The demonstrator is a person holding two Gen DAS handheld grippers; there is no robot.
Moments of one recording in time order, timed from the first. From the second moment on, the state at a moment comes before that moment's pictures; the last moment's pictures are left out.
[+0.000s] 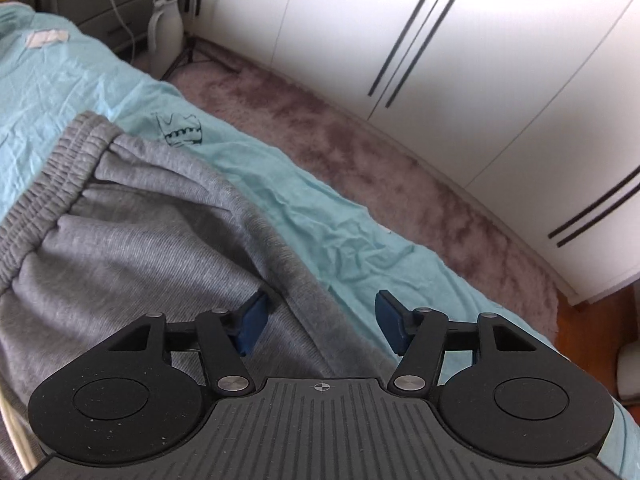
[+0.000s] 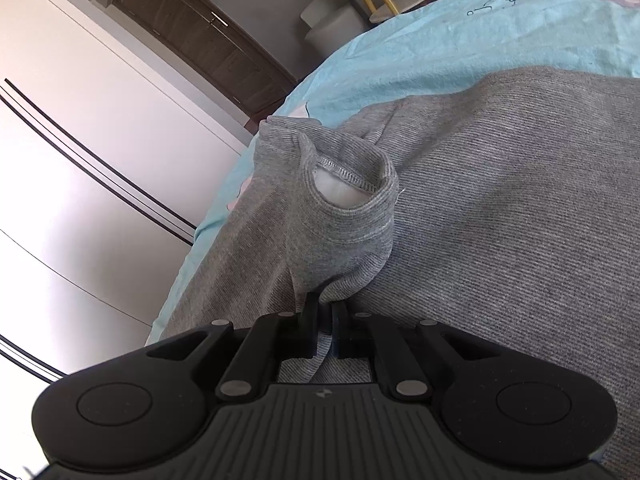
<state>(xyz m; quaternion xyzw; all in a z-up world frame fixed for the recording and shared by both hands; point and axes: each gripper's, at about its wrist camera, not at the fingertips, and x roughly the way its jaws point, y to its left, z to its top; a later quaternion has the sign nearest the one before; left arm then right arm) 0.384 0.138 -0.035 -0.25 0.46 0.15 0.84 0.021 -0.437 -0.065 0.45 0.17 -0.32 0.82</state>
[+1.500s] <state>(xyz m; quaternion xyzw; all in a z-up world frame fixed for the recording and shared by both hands) 0.382 0.174 -0.031 -0.31 0.45 0.15 0.83 0.021 -0.439 -0.070 0.46 0.15 -0.31 0.82</state>
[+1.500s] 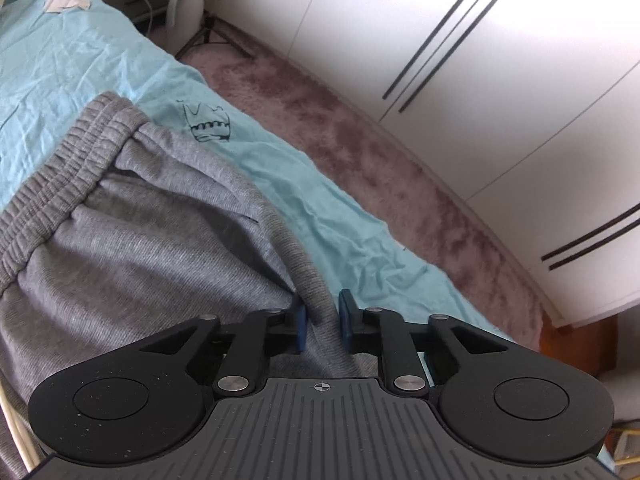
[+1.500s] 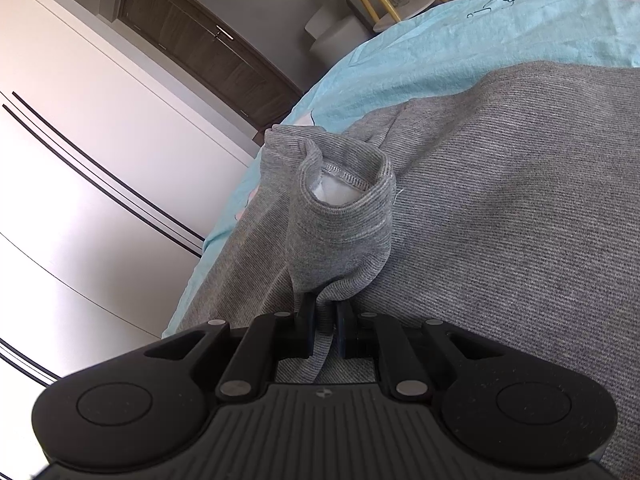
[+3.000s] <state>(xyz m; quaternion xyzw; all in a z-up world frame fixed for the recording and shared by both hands) 0.299 0.214 0.032 -0.40 0.42 0.09 0.81 0.021 -0.475 -0.065 0.52 0.16 -0.27 0.79</state>
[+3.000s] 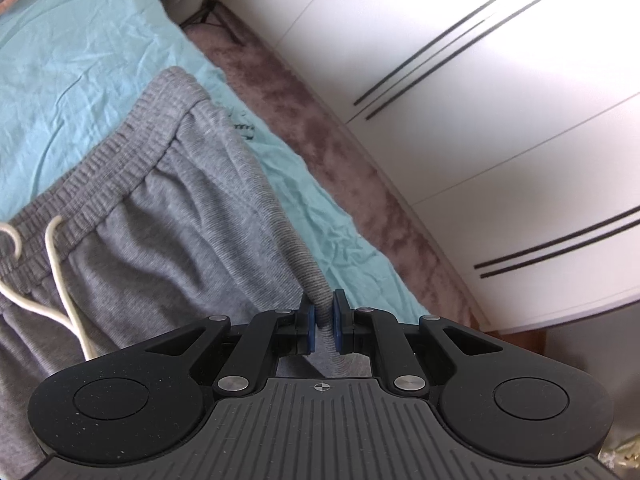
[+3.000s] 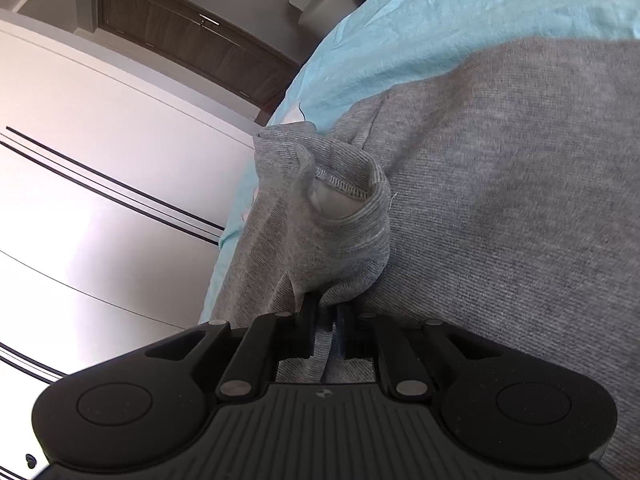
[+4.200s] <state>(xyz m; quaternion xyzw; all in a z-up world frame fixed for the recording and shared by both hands) 0.243 0.227 0.025 -0.39 0.40 0.04 0.83 -0.039 -0.489 -0.059 0.56 0.17 -0.26 0.77</state>
